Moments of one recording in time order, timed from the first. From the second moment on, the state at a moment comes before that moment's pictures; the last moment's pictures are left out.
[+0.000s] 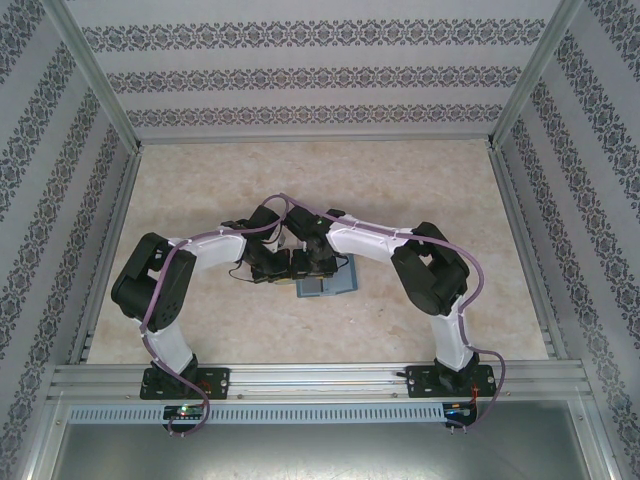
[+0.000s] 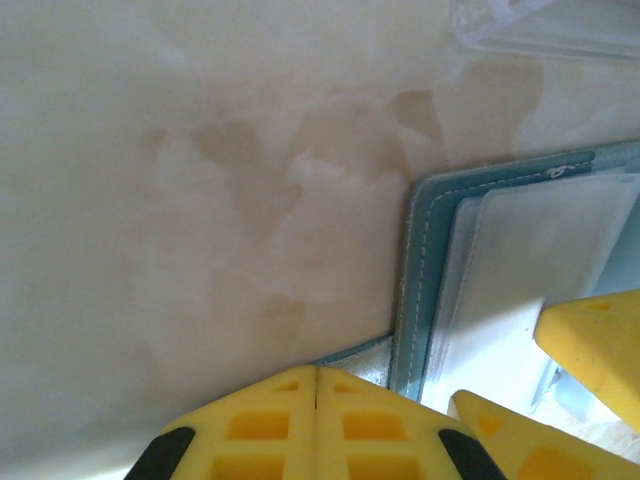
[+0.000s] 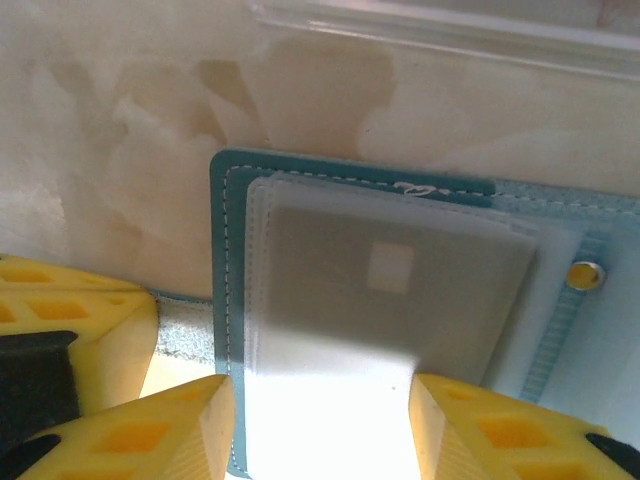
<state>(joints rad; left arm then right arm) -0.46 1.76 0.97 -0.52 0.40 -0.62 0.82 2.04 1.46 -0.81 -0.17 0.71</state>
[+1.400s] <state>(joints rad) -0.43 1.76 0.96 -0.49 0.45 -0.60 0.84 2.10 1.55 -0.96 -0.04 0.70</state>
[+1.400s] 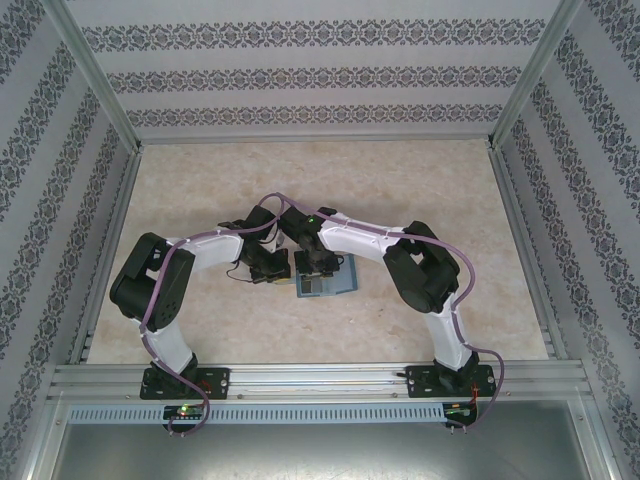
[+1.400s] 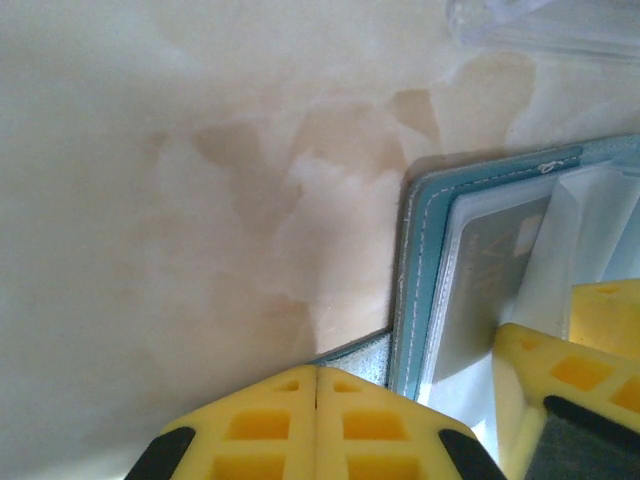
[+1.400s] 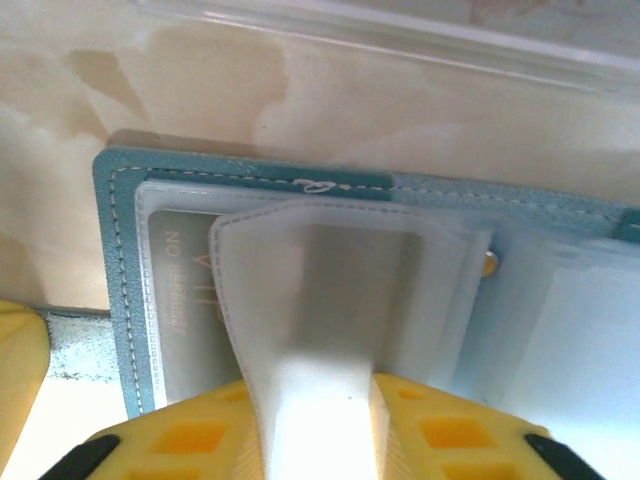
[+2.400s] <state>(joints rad) -0.42 1.75 0.96 -0.51 0.43 -0.58 0.82 1.95 1.50 -1.03 0.01 0.66</state>
